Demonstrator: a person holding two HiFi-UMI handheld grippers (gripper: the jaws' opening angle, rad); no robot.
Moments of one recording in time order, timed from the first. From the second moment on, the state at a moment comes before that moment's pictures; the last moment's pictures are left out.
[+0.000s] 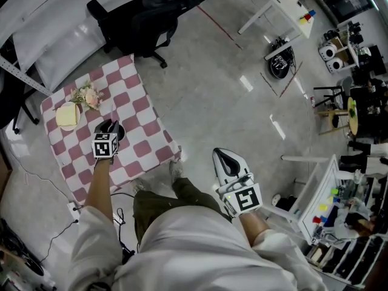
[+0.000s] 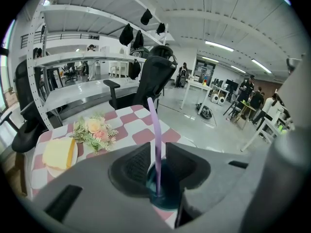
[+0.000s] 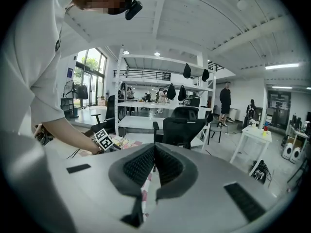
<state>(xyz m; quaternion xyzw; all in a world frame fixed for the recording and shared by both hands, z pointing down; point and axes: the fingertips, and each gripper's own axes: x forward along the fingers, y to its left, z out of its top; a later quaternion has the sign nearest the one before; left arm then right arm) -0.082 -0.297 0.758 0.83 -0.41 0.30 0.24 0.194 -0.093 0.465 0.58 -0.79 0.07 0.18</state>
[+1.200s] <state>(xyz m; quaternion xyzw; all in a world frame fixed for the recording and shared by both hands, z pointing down) -0.083 -0.296 0.719 0.84 -0.43 0.25 0.22 0.176 -0.110 0.463 0.55 -0.81 0.07 0.17</state>
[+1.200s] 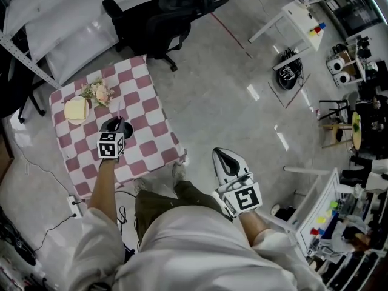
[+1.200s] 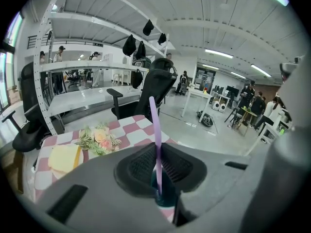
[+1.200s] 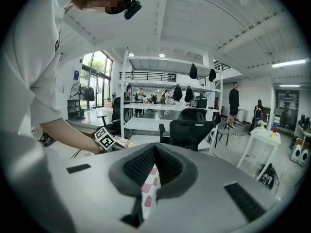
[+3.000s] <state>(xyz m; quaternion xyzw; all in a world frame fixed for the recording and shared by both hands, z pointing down) -0.102 -0.210 0.432 0.87 -0.46 0.14 0.06 0.088 -0.148 0.432 0.43 -0.90 0.04 0.09</state>
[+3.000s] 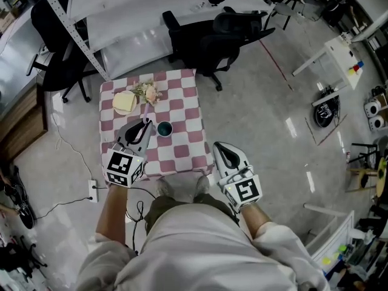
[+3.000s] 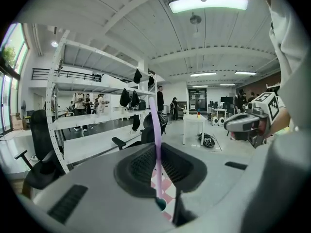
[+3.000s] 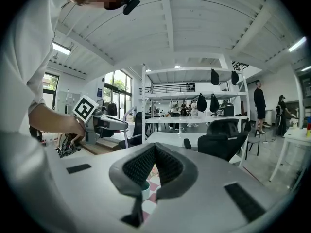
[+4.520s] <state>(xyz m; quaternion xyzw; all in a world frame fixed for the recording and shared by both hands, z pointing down) -0.141 -0.133 0.348 0.86 -0.51 0.06 0.02 0.051 -0.150 0.422 0.39 -0.92 0.02 0.09</state>
